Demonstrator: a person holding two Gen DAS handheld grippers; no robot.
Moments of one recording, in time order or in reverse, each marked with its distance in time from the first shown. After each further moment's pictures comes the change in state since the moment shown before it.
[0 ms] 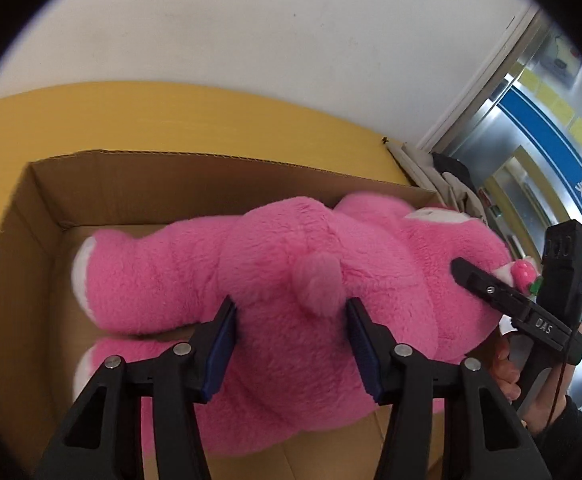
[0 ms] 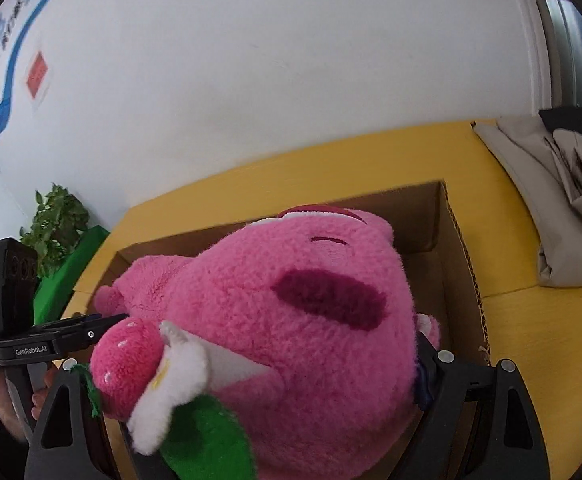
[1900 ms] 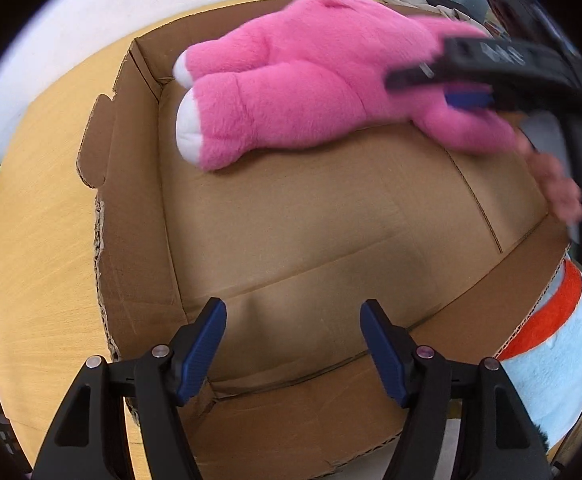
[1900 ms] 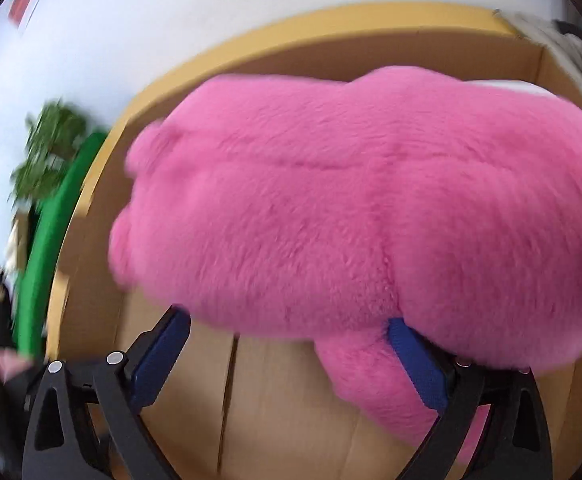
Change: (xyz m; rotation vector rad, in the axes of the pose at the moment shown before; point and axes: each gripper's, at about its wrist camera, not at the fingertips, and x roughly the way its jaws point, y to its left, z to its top) left arm -0.146 0.015 -0.197 0.254 0.324 0.315; right arm -0.002 0.107 -0.127 0.004 0.281 -0.043
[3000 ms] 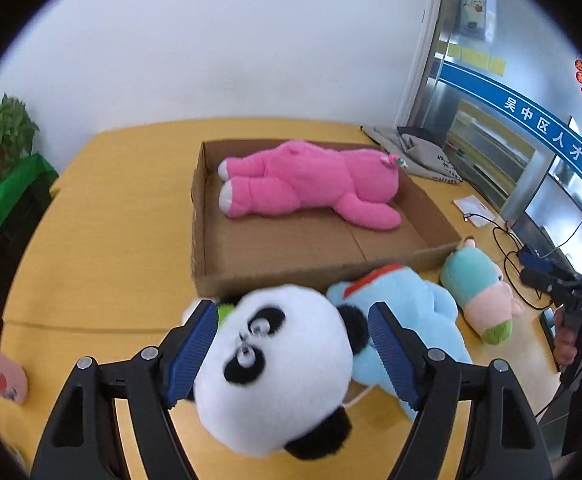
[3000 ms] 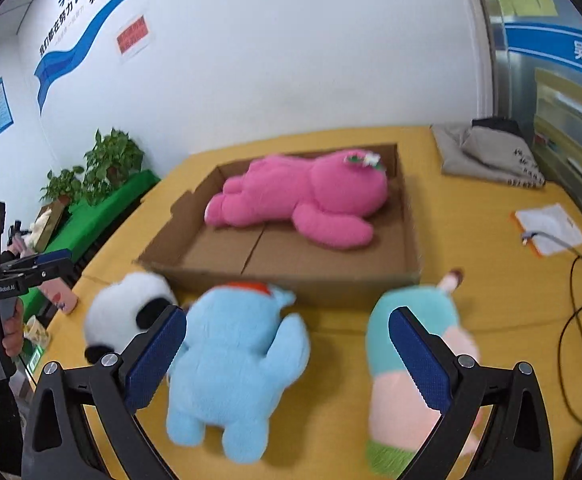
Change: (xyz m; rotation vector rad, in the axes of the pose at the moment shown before) left arm -0.184 -0.043 -0.107 -0.193 -0.440 -0.055; right arm -0.279 -0.029 -0.238 -0.196 -0.315 0.013
